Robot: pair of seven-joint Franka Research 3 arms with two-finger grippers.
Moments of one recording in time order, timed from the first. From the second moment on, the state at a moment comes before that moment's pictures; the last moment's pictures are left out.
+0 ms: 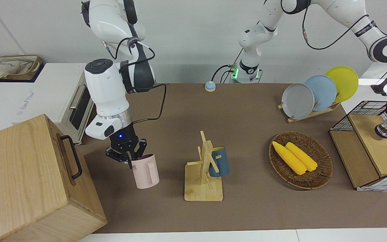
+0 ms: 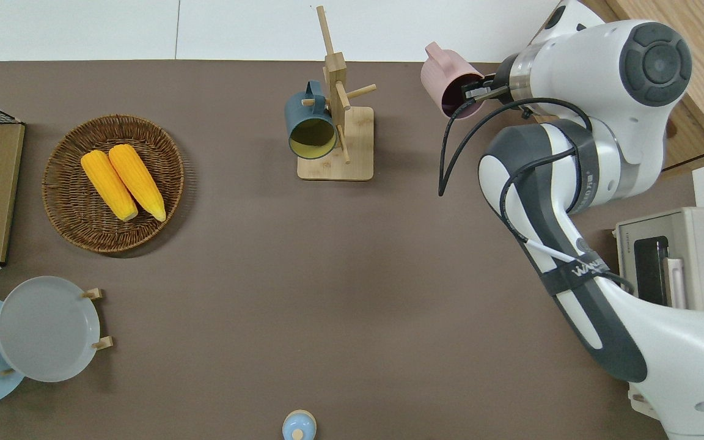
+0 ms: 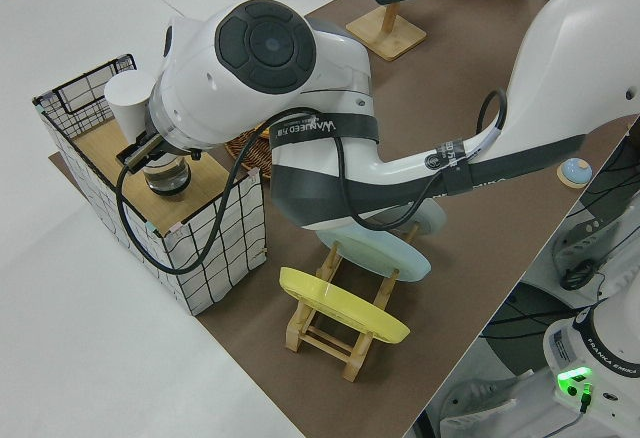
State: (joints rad) left arm 0.46 0.29 0.14 -1.59 -0.54 2.35 0.80; right arm 0.17 0.52 0.00 -1.27 0.01 2.18 -0.09
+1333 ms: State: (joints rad) left arm 0.41 0.00 0.09 -1.59 -0.23 1.98 0.37; right arm 0.22 0.36 0.04 -1.48 0.10 1.57 0.21
